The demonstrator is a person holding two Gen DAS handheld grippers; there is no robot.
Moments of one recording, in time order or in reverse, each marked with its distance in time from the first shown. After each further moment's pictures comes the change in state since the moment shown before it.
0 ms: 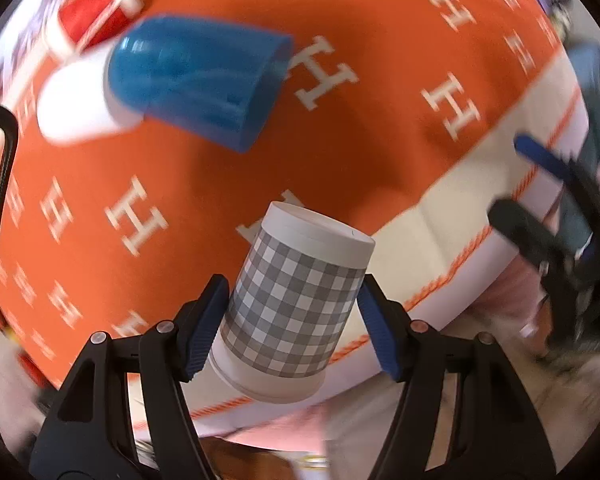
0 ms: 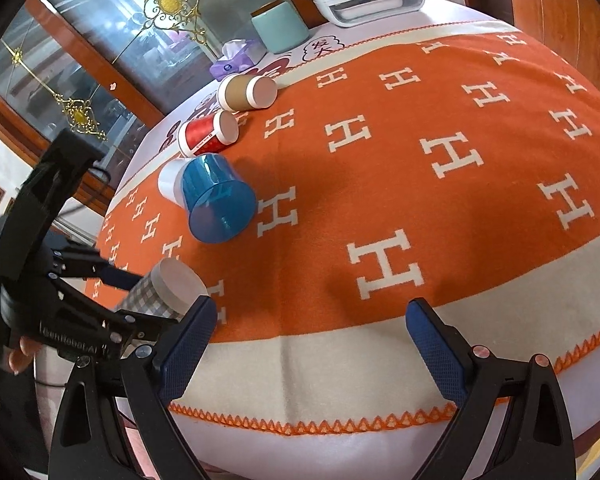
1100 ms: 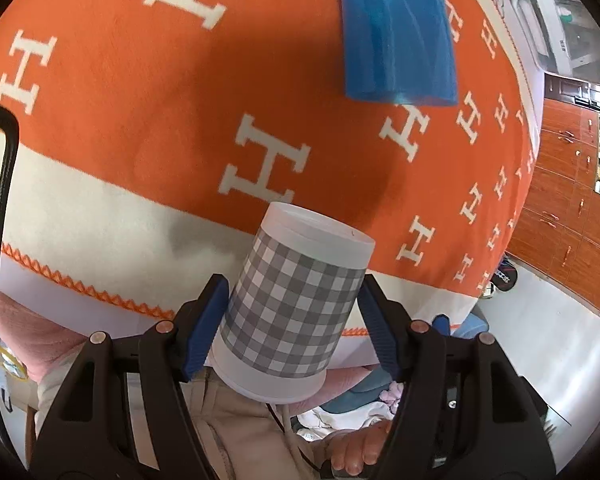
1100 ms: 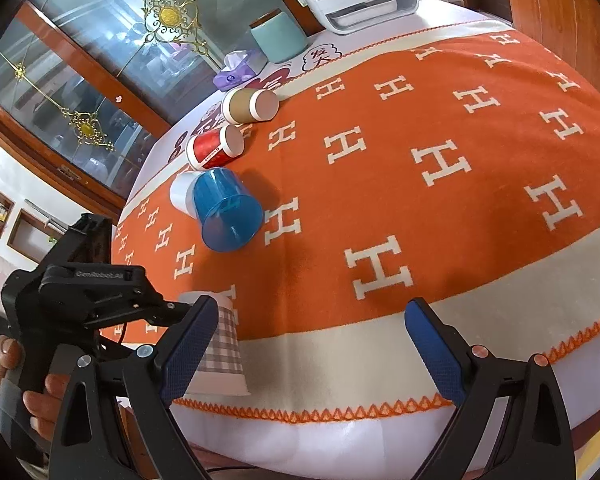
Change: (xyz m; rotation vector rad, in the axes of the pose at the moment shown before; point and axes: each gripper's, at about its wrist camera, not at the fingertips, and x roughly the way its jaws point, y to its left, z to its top) left arm 0.052 0.029 -0.072 -0.951 -0.072 -0.580; right arm -0.026 -0.007 0.003 0.029 -0.011 0.036
